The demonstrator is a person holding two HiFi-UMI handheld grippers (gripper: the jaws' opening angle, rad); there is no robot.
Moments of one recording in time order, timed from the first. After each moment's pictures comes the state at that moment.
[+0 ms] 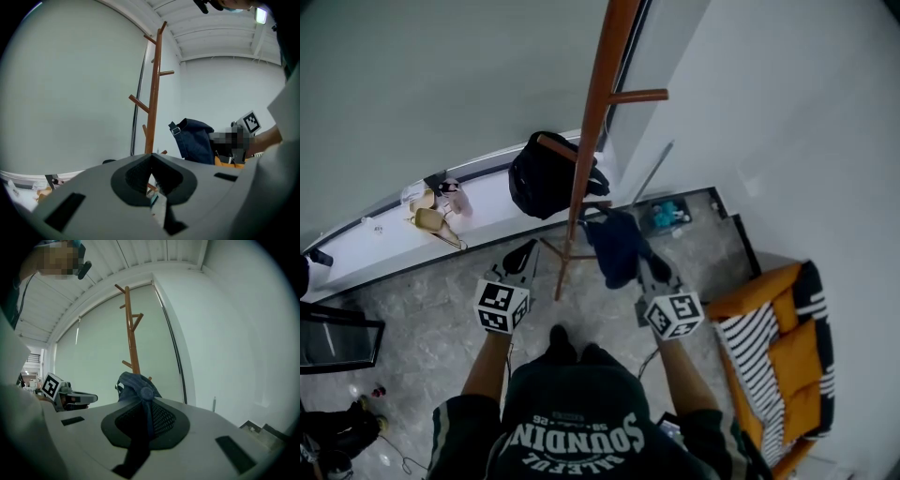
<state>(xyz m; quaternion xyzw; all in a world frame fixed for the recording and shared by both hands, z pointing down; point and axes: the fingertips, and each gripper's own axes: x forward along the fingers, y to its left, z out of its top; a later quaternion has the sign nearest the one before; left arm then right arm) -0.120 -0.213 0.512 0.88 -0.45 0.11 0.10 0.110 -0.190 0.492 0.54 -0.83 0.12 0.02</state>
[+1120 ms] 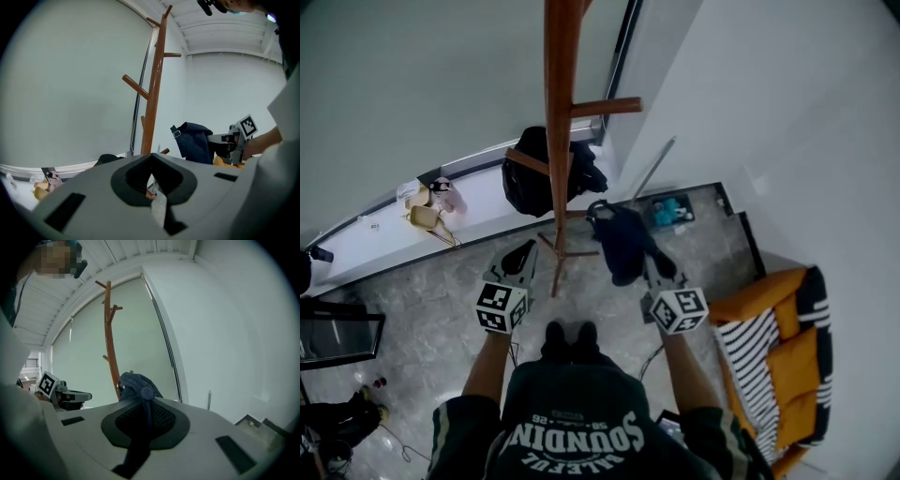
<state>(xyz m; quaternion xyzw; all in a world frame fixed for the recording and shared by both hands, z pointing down) -0.076 -0.246 0.535 0.87 -0.46 0.13 0.13 0.177 -0.238 0.528 0.54 -0.83 0.16 0.03</state>
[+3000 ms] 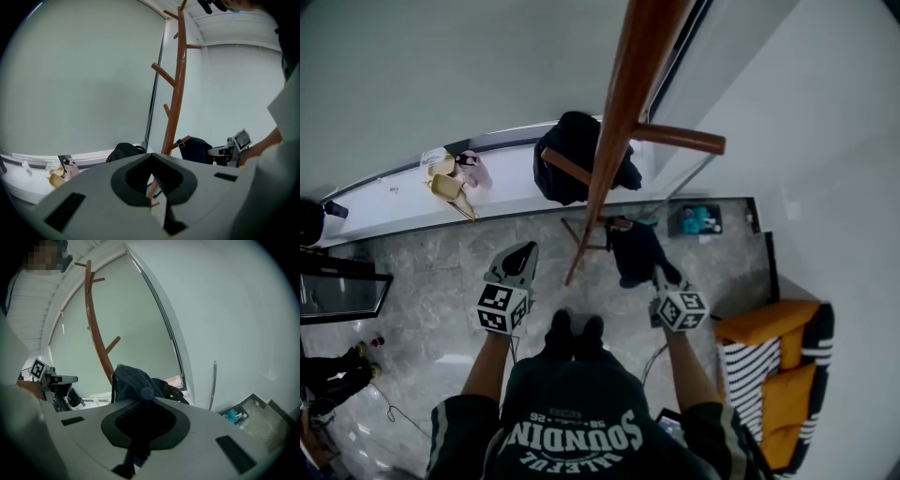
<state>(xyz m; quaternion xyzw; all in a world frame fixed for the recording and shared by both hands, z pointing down) -0.135 -0.246 0.576 0.82 -0.52 0.16 0.18 0.169 -0.273 0.657 0.50 -0.82 0.26 0.10</state>
